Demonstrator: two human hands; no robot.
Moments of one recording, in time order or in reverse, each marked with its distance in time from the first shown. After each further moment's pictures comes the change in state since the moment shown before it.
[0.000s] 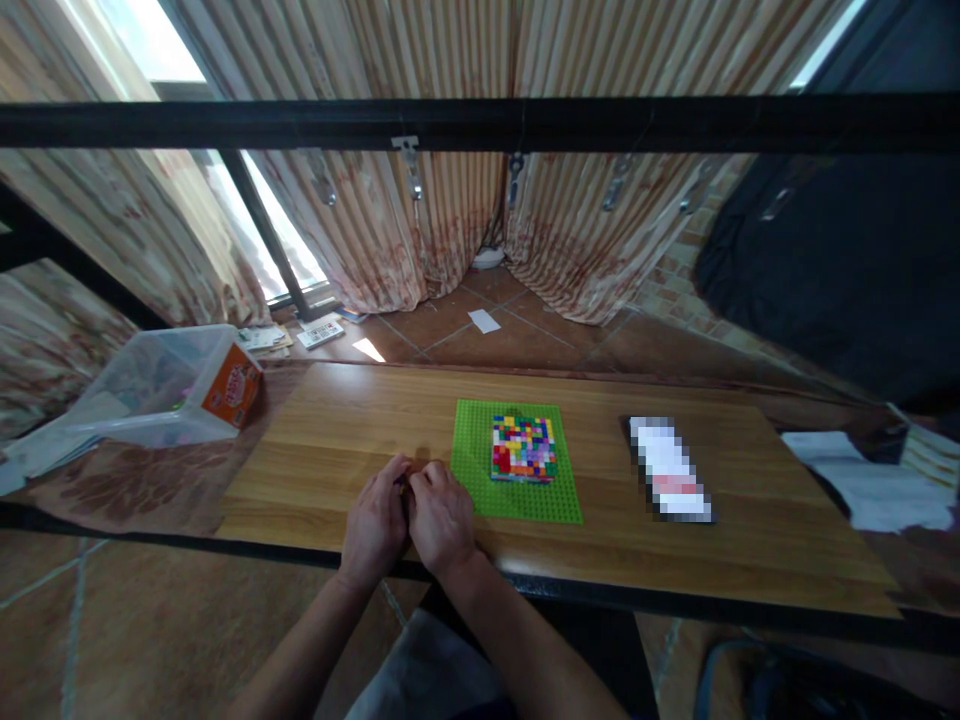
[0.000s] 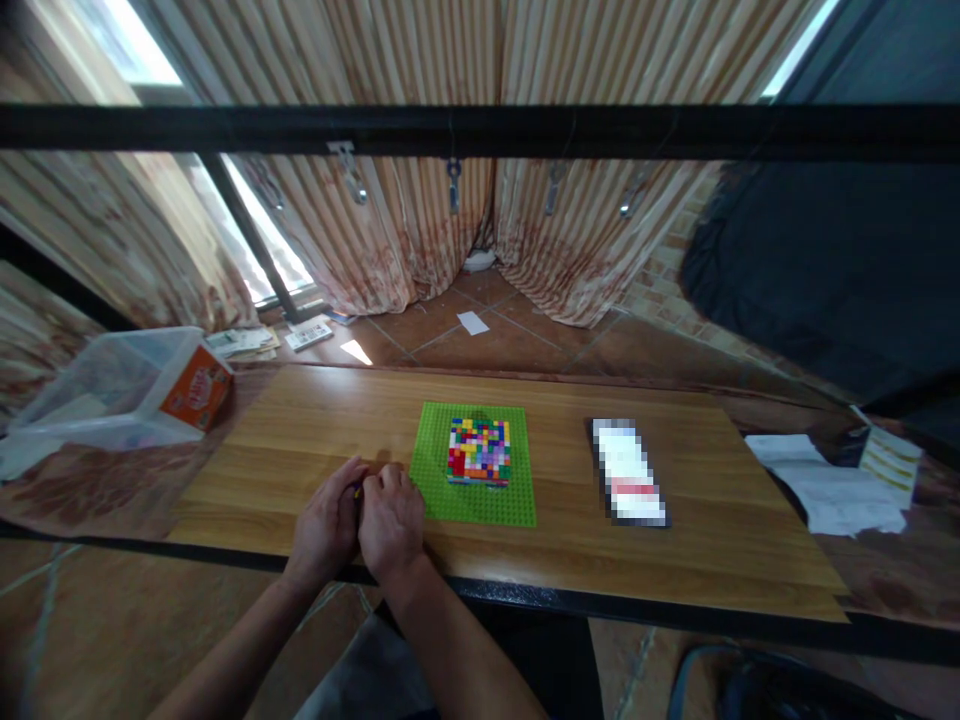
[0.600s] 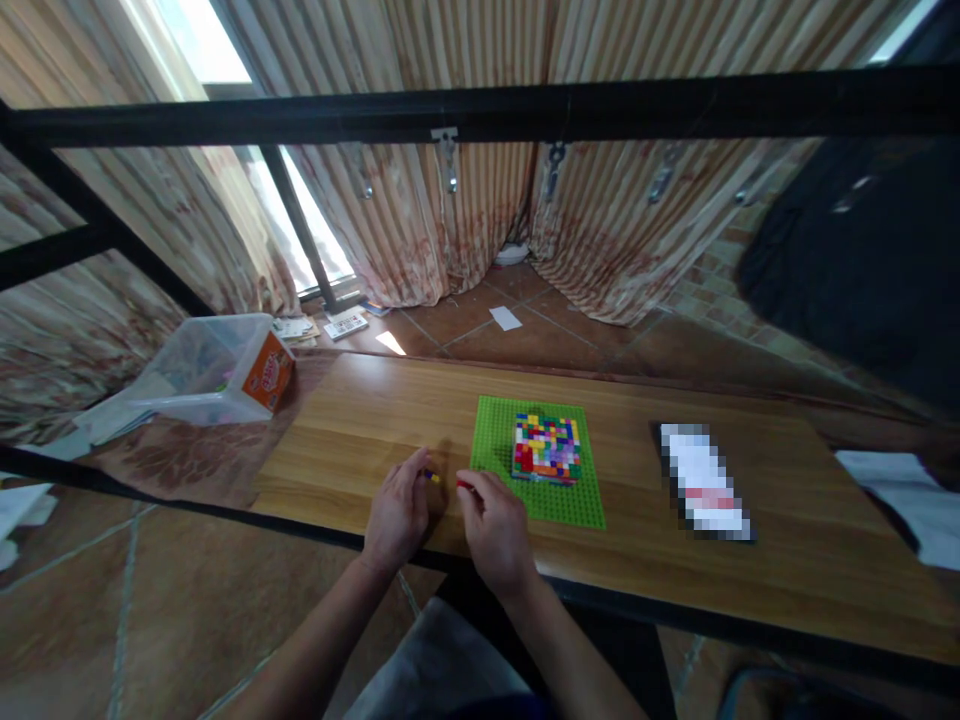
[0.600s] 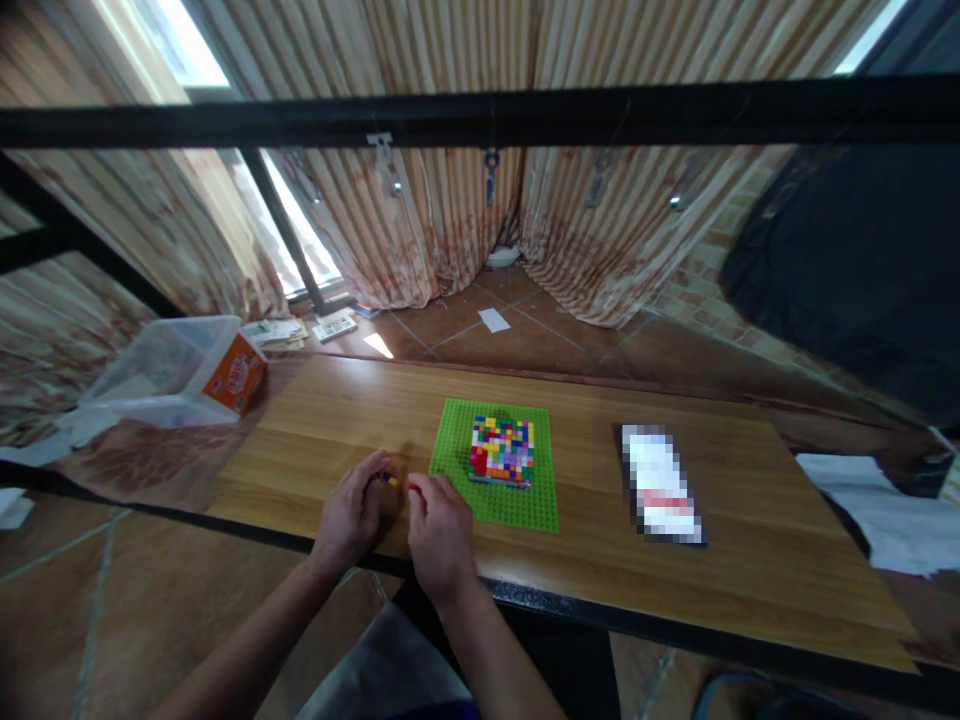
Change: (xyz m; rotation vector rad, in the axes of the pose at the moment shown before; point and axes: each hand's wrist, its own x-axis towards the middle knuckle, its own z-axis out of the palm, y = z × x) left_hand -0.002 0.006 -0.002 -0.071 0.013 -0.017; right_hand -0.029 0.029 -0.025 0.550 0.210 -0.009
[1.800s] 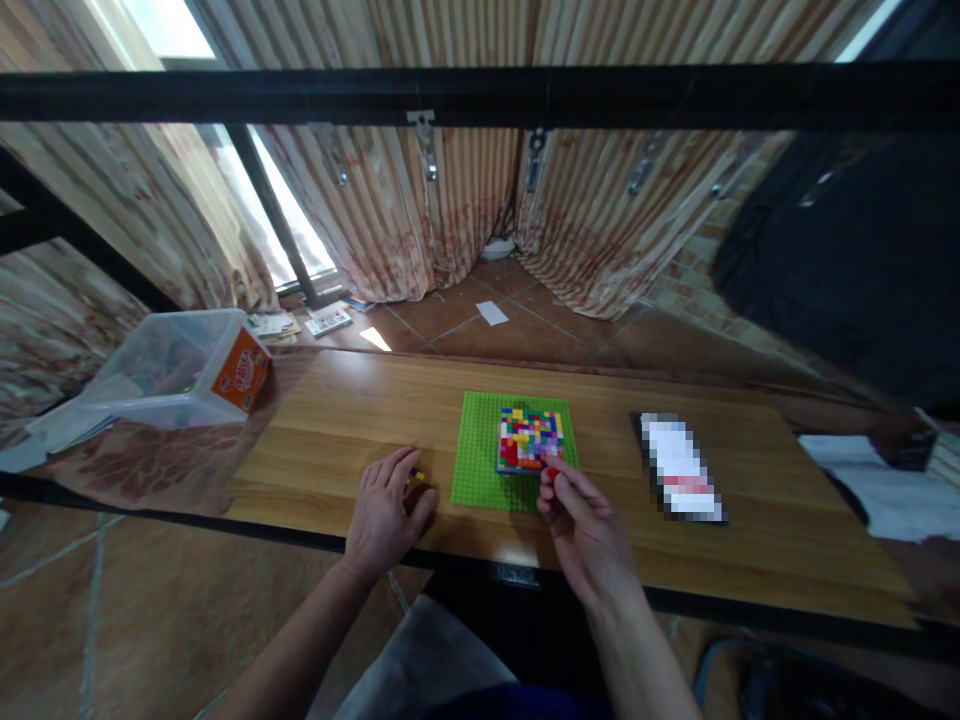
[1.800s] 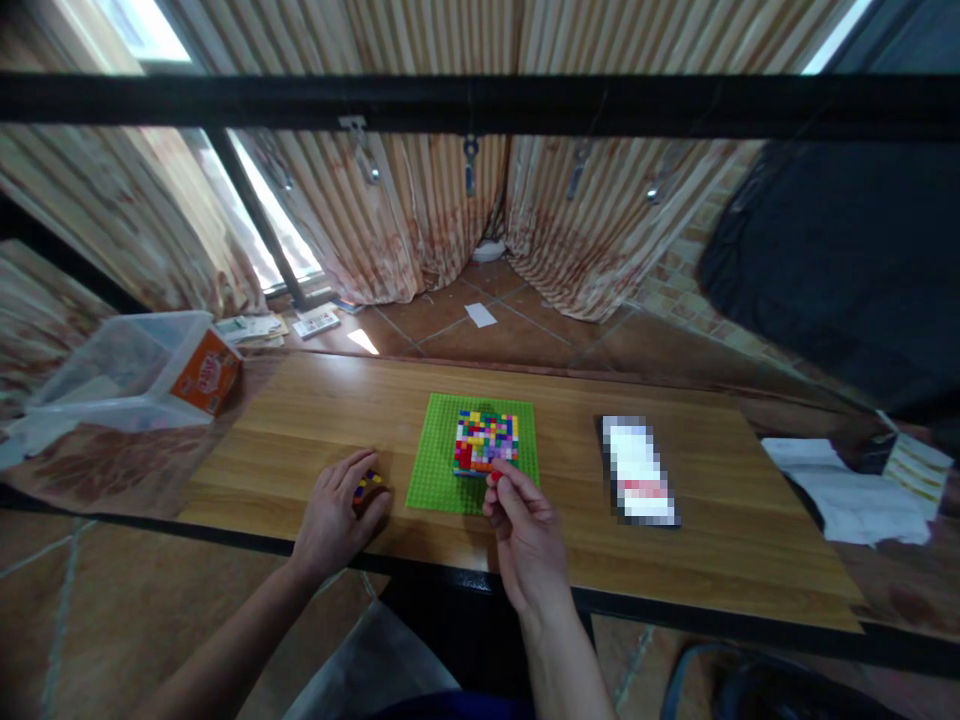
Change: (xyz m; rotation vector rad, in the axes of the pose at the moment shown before) left_hand 0.001 0.007 -0.006 0.190 -0.081 0.114; right_hand -0.013 0.018 -0.088 0.933 0.355 0.542
